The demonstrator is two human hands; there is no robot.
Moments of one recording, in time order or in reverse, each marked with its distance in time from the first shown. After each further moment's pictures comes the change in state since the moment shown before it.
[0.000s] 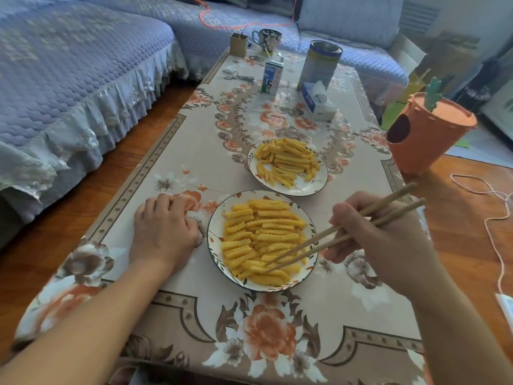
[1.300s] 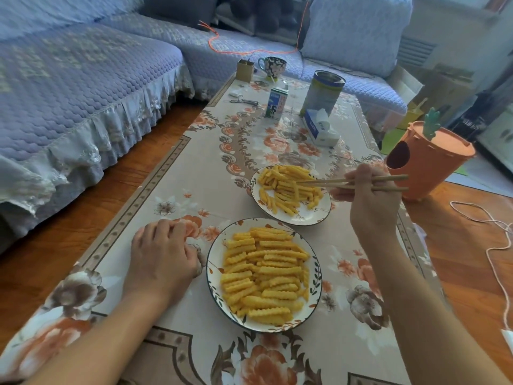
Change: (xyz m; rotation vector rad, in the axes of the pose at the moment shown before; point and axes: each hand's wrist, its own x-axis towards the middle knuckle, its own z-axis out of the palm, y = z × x) left_hand 0.002 -0.001 0.003 -0.016 0.016 -0.007; right_hand 0.133 0.051 -0.003 0.070 0.465 -0.242
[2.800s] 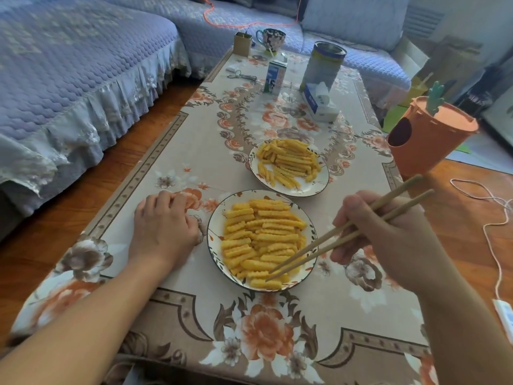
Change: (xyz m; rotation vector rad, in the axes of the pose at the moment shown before) left_hand -0.002 0.001 -0.002 0.008 -0.004 0.004; right_hand -0.097 -0.091 -0.052 -0.088 -0.544 0.244
